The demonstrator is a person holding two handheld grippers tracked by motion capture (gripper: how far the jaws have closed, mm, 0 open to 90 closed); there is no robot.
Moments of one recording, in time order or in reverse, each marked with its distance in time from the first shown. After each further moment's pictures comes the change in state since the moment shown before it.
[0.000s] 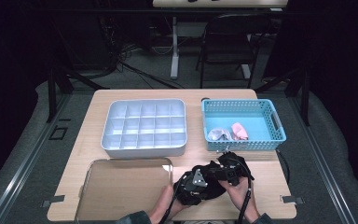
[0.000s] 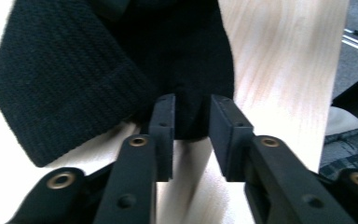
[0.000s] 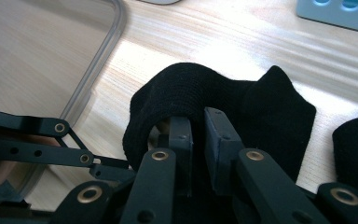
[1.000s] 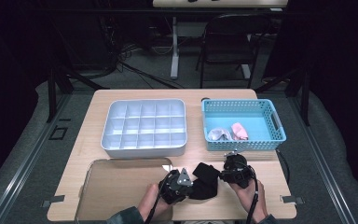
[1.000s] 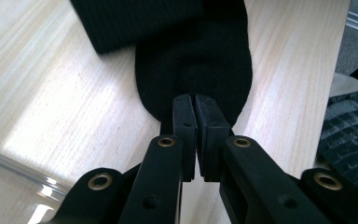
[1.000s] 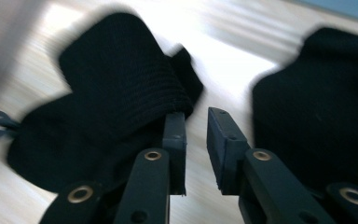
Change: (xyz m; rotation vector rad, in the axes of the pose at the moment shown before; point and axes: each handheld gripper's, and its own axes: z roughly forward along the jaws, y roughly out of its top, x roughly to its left) left arm 0.013 -0.023 -0.036 0.017 0.035 0.029; right arm -0.016 -0.013 -0.011 0.076 -0.177 -0.018
